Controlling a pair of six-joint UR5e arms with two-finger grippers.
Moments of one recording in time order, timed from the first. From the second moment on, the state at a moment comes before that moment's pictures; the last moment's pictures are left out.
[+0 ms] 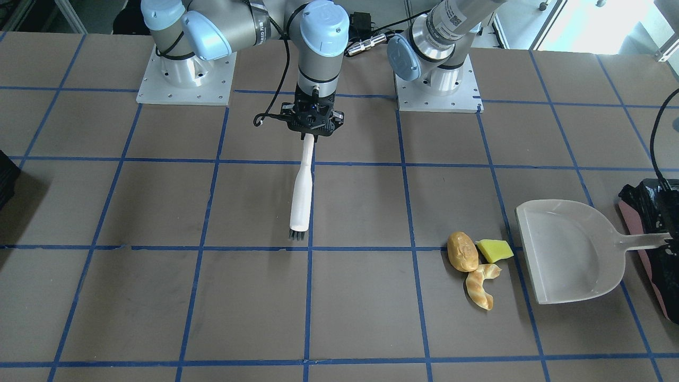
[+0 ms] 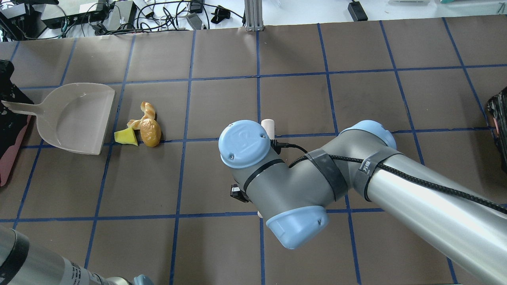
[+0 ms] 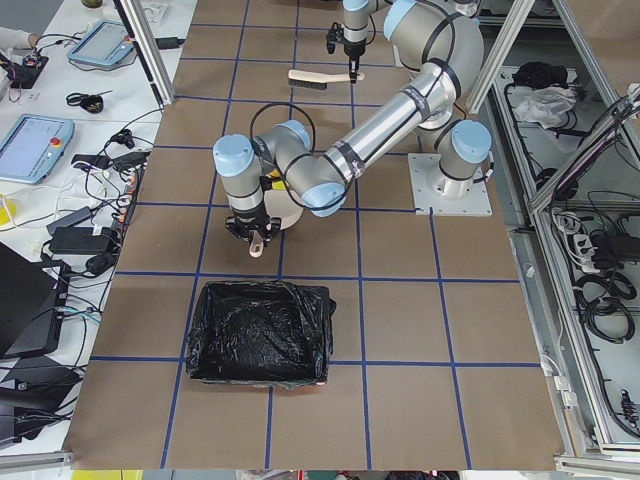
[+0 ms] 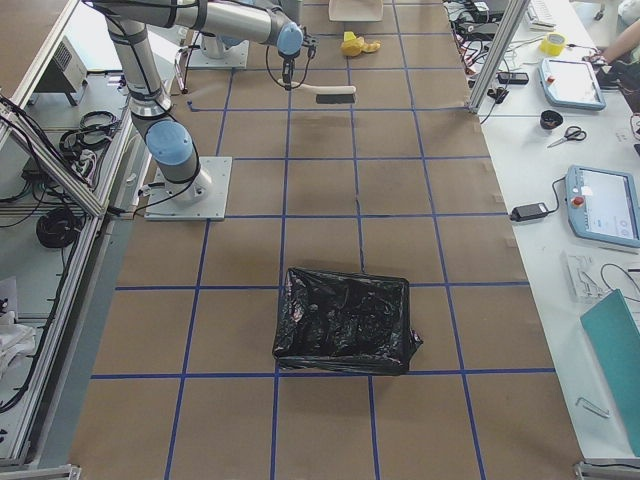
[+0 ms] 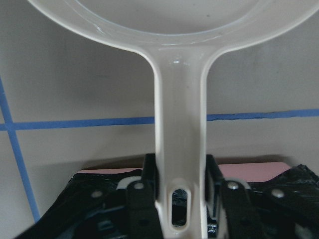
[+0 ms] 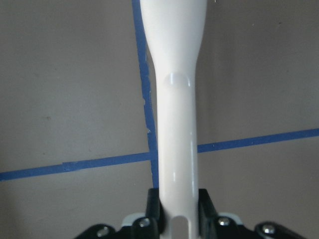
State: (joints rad) left arm -0.92 -2.06 -1.43 -1.19 1.70 2.27; right arm 2.18 -1.42 1.88 -1.92 -1.63 0.70
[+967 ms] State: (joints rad) left arm -0.90 -2.12 -1.45 -1.14 1.70 2.23; right arm 2.35 -0.91 1.12 -1.52 -1.60 0.90
